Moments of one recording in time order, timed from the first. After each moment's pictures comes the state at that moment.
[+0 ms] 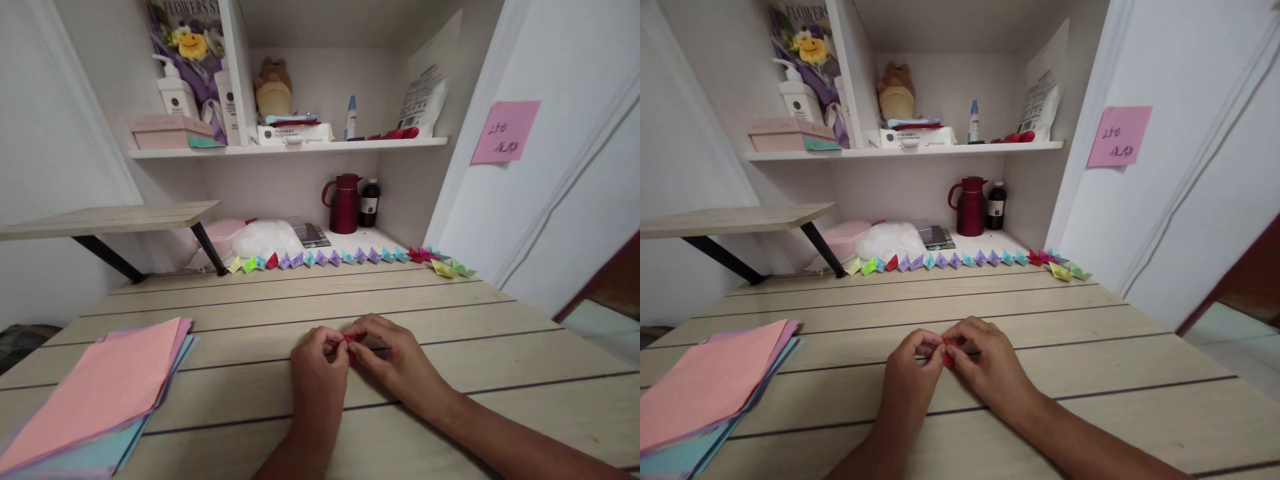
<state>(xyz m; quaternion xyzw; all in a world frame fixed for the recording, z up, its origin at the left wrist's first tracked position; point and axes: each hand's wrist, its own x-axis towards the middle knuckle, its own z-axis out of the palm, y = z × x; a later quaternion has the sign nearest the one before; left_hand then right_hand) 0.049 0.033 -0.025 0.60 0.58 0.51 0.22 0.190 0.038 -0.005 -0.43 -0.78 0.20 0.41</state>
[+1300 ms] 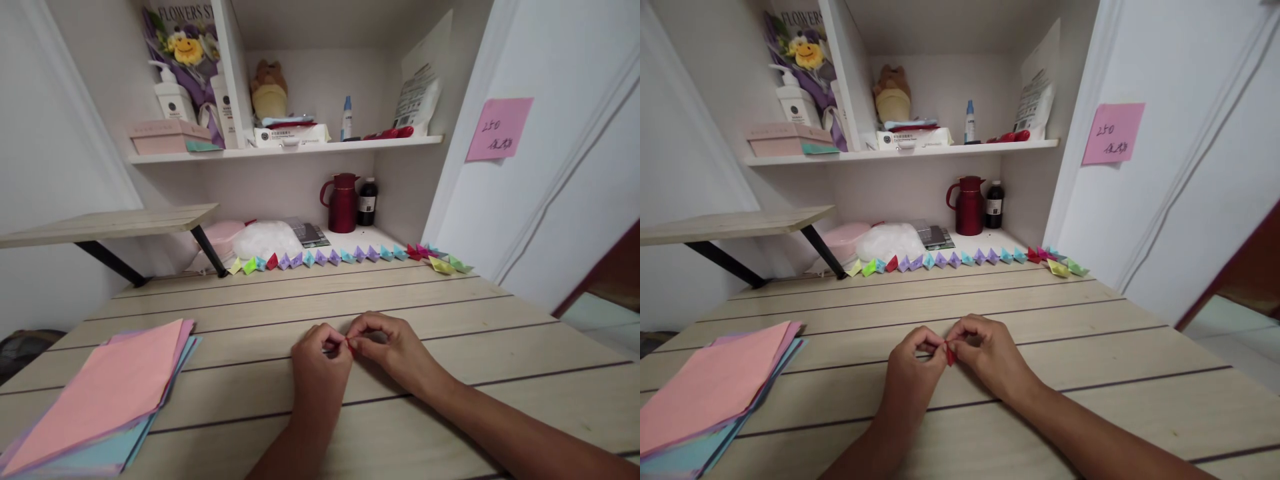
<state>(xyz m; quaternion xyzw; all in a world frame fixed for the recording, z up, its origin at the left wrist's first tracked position) 0.048 0.034 -0.021 0.63 0.55 0.52 0.18 0.192 0.046 -0.005 -0.43 -0.71 0.36 0.43</state>
